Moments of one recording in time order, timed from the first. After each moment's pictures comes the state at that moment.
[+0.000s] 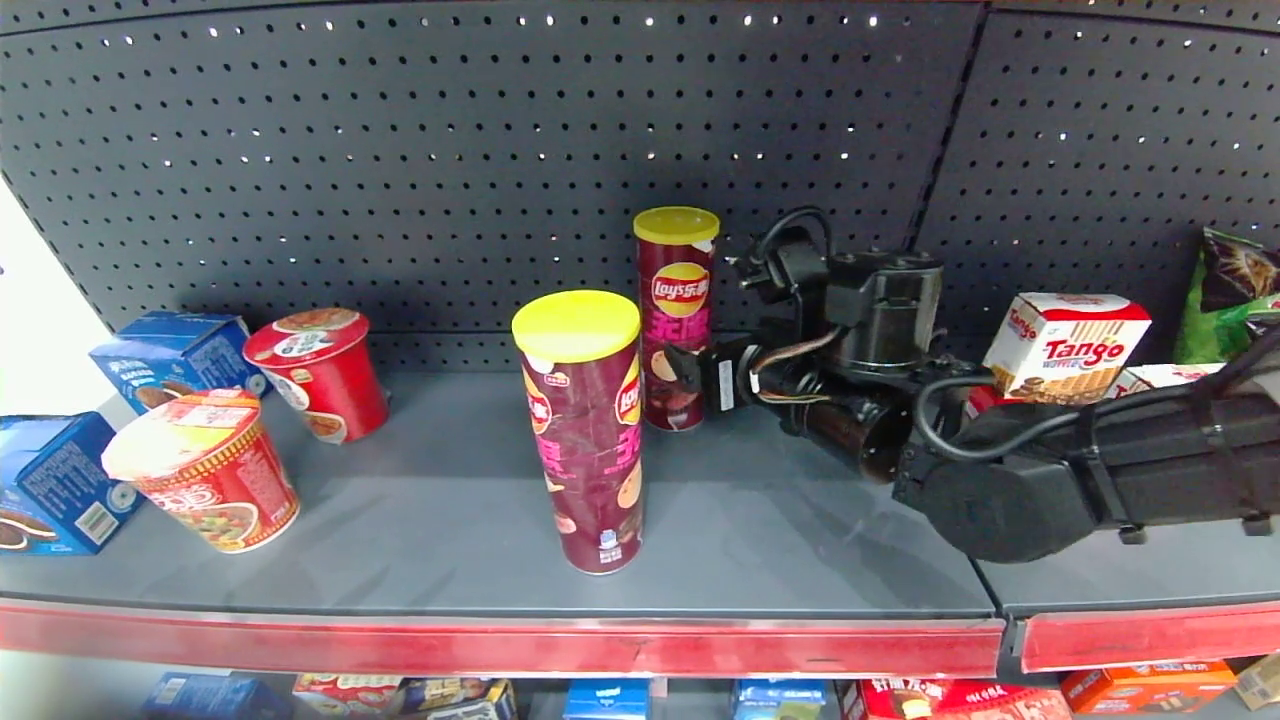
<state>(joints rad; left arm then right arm) 0.57 1.08 -0.40 -1.38 -1.20 -0.66 0.72 1.95 -1.24 -0.69 -0.30 -0.06</state>
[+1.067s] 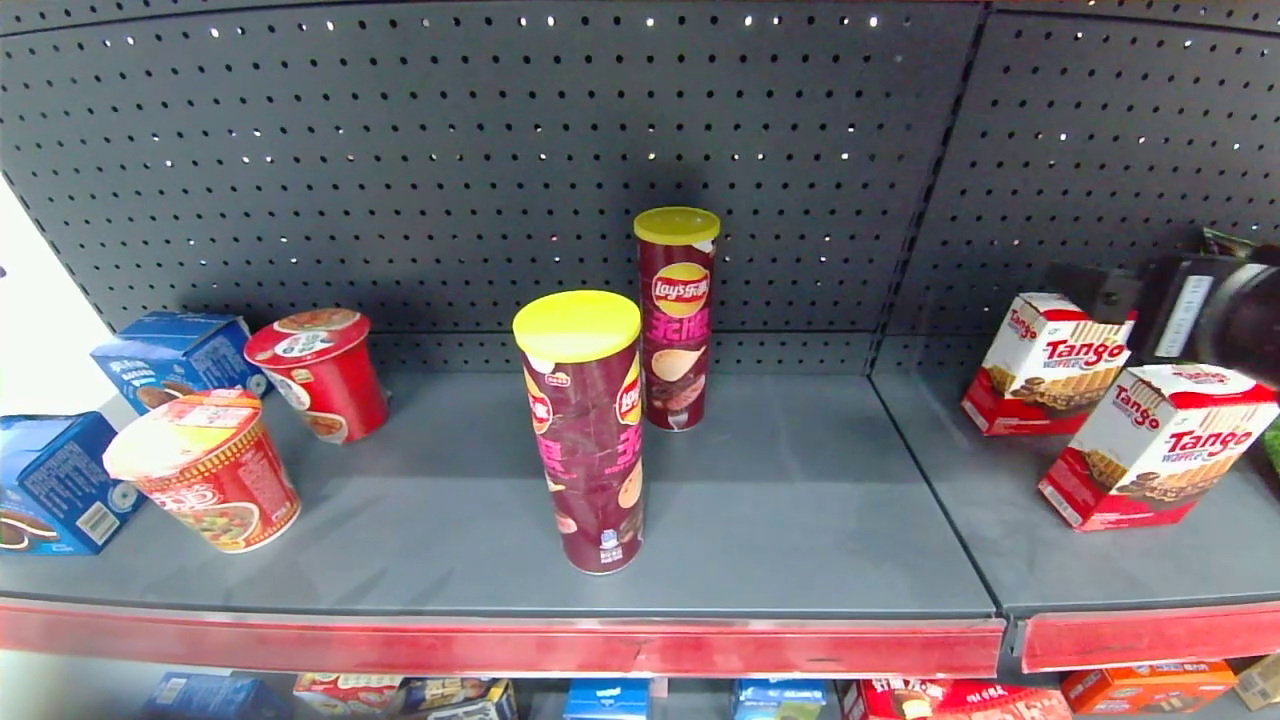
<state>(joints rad) 0.57 1.09 -0.40 -1.38 -1.20 -0.66 0.50 1.24 -0.94 -0.27 -0.60 0.04</state>
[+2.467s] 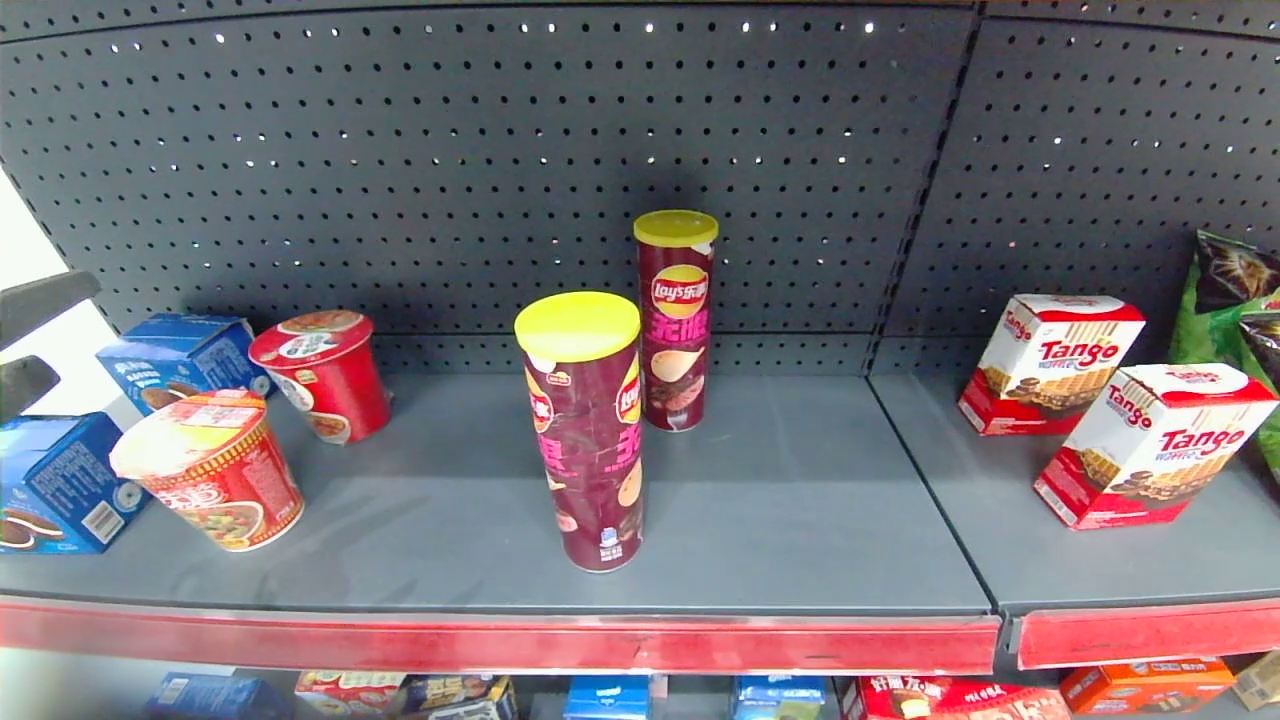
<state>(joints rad) 0.41 1.13 -0.40 -1.39 -1.20 -0.66 -0.26 0.26 -0.67 0.46 -0.52 0.02</state>
